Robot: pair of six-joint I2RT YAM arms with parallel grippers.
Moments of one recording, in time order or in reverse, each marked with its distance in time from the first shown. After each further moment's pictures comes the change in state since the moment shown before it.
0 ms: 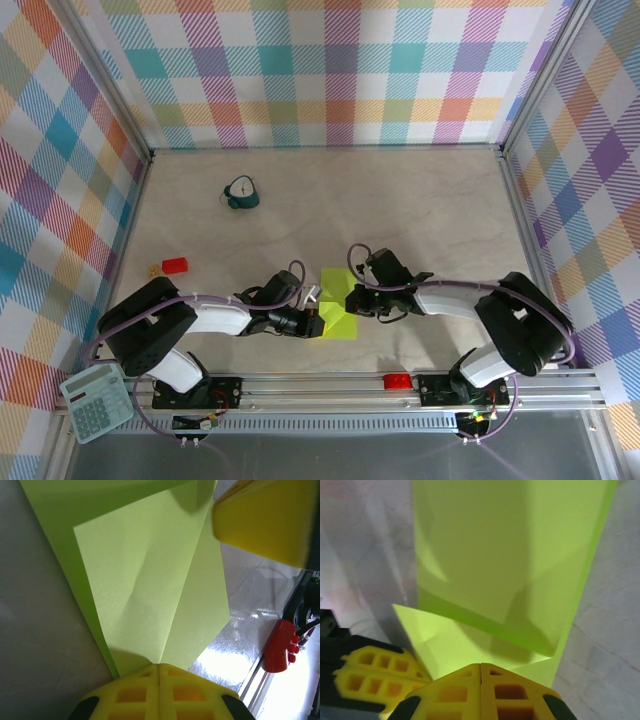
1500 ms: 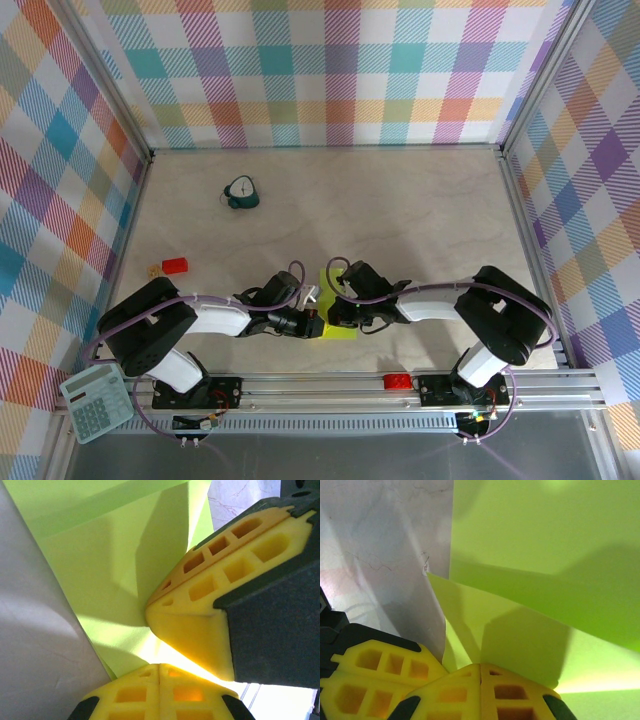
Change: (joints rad) left arm 0.000 0.001 -0.017 0.028 0.003 0.008; right arm 0.164 0.090 0.030 0.097 0.050 0.091
